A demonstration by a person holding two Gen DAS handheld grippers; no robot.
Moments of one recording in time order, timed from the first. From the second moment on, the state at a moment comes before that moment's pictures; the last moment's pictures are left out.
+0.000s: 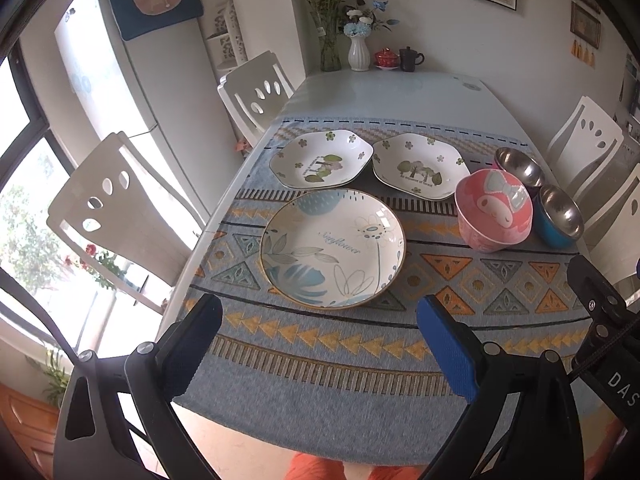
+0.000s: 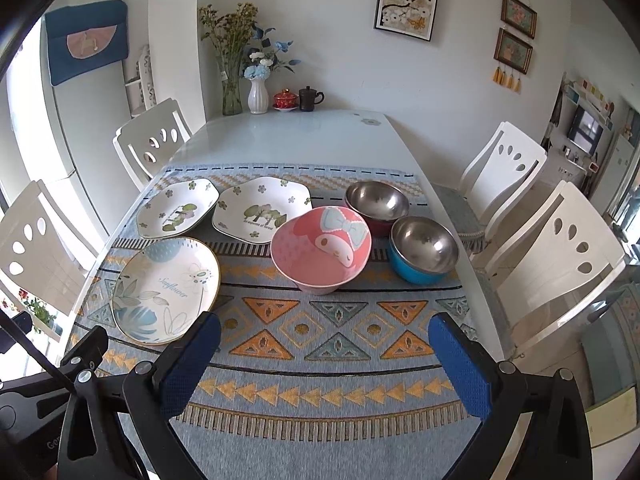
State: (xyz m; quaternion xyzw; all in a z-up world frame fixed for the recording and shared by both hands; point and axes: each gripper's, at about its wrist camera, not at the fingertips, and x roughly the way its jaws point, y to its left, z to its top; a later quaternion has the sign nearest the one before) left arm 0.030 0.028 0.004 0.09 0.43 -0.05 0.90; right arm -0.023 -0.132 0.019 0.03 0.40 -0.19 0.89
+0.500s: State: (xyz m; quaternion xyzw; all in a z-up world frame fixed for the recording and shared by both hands) left arm 0.029 0.030 -0.001 0.06 0.44 -0.05 0.89; right arm -0.027 -0.130 0.021 0.02 0.40 -0.18 0.90
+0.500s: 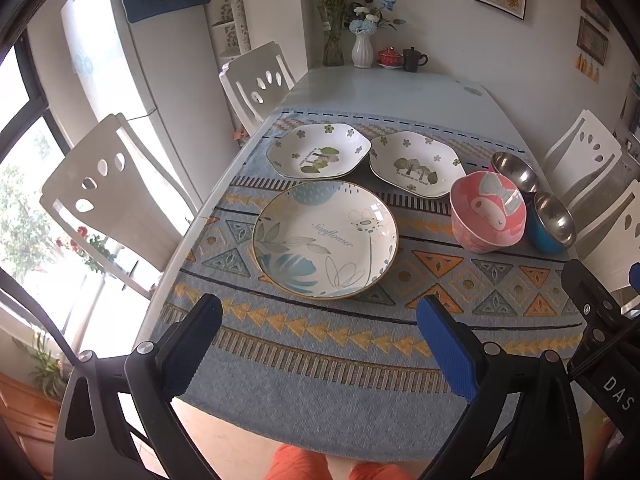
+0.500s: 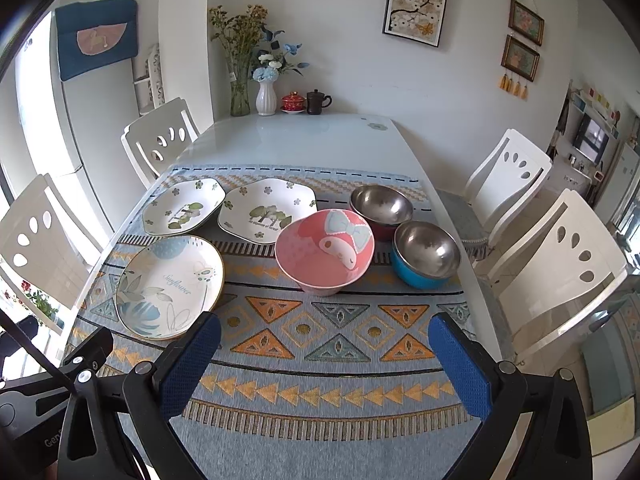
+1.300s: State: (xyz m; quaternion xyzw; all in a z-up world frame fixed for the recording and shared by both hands) left arm 0.080 0.050 -0.004 0.07 0.45 -0.07 0.89; right arm 0.018 -0.108 0.012 0.03 0.41 -0.19 0.89
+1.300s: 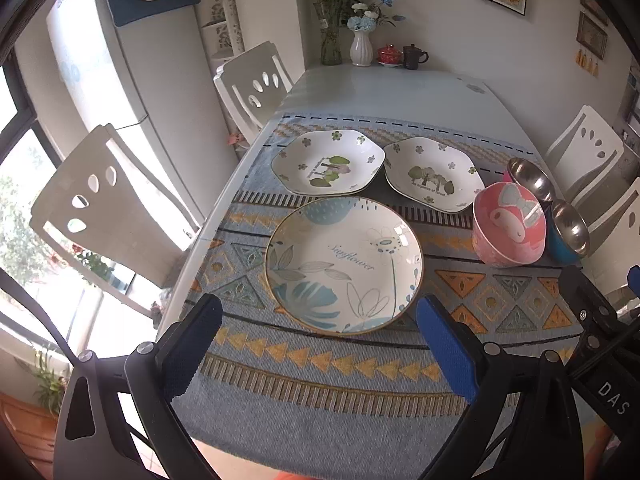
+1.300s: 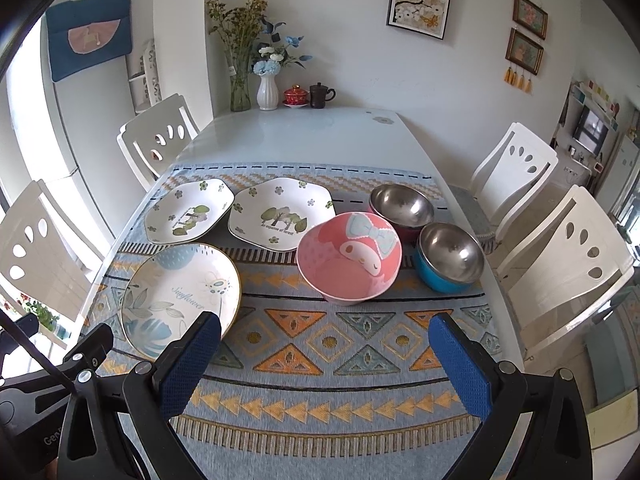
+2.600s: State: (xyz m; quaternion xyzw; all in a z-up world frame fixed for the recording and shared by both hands) left arm 0.138 0.067 -0.011 0.09 0.44 -0.11 0.88; right arm 0.063 -0.079 -0.001 0.04 0.43 -0.24 0.87
